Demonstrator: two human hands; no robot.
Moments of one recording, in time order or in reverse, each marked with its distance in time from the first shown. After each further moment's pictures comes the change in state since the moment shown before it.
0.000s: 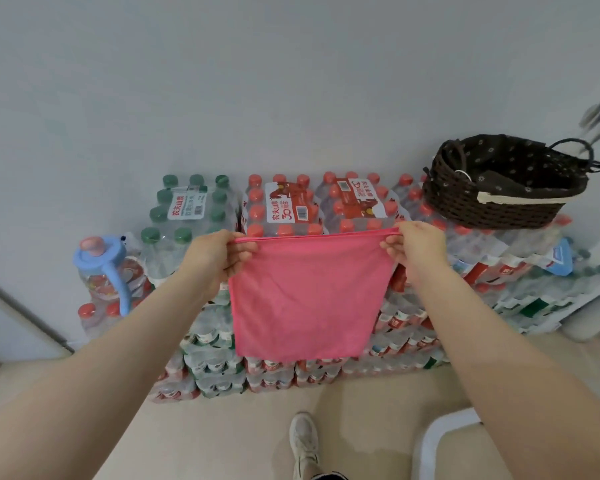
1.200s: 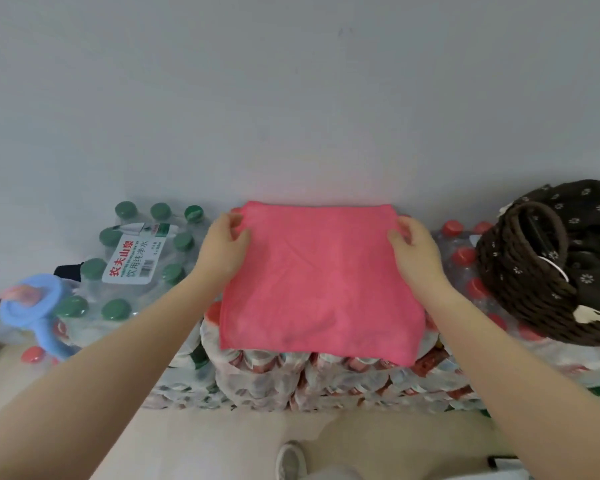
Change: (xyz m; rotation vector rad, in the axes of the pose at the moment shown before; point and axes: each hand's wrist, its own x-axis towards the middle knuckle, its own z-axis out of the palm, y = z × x) left_hand 0.199 0.034 0.089 0.666 0.202 0.338; right_hand 0.213 -0.018 0.084 -0.588 -0.252 -0.431
